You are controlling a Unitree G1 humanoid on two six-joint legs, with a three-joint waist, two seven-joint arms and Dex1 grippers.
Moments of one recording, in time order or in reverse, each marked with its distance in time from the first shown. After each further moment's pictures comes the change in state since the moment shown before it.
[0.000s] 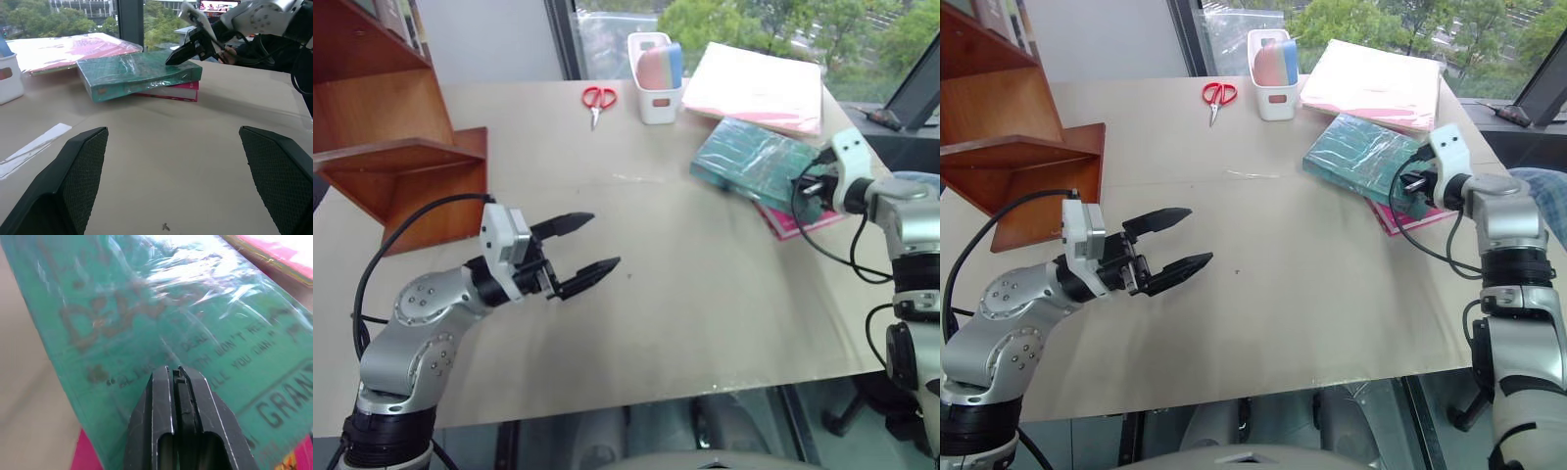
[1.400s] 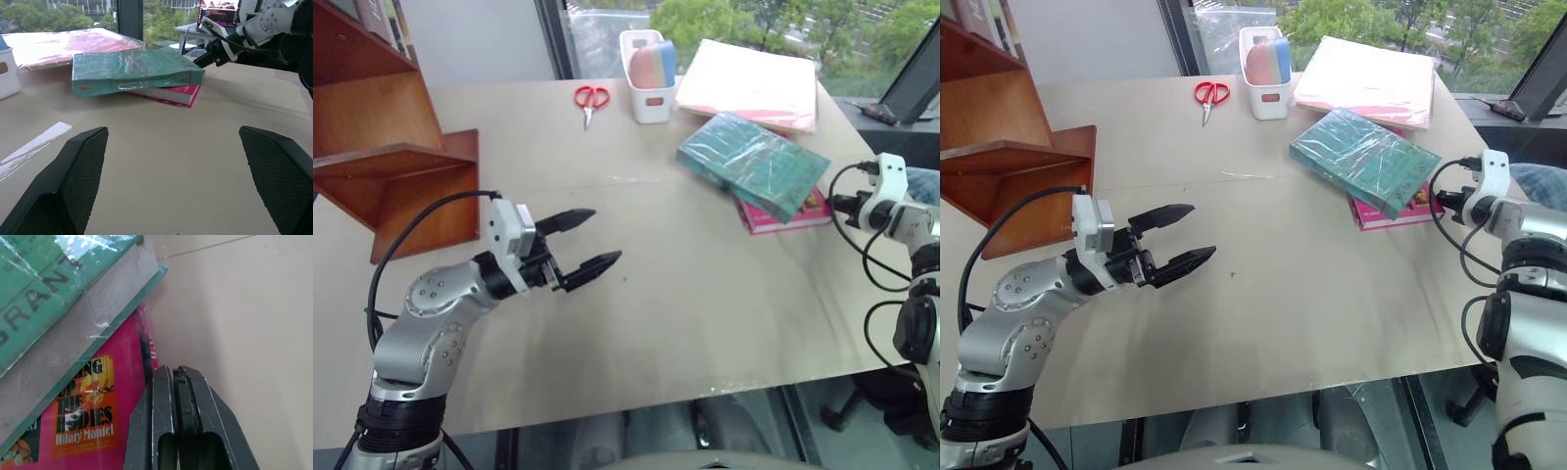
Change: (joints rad) left arm -0.050 -0.019 -0.033 0.064 0.032 -0.006 -0.001; right arm -0.082 -0.003 -0.074 0.508 0.028 -0.043 -0.085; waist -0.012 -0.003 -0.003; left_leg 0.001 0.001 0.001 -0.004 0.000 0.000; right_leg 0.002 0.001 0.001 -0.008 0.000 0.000
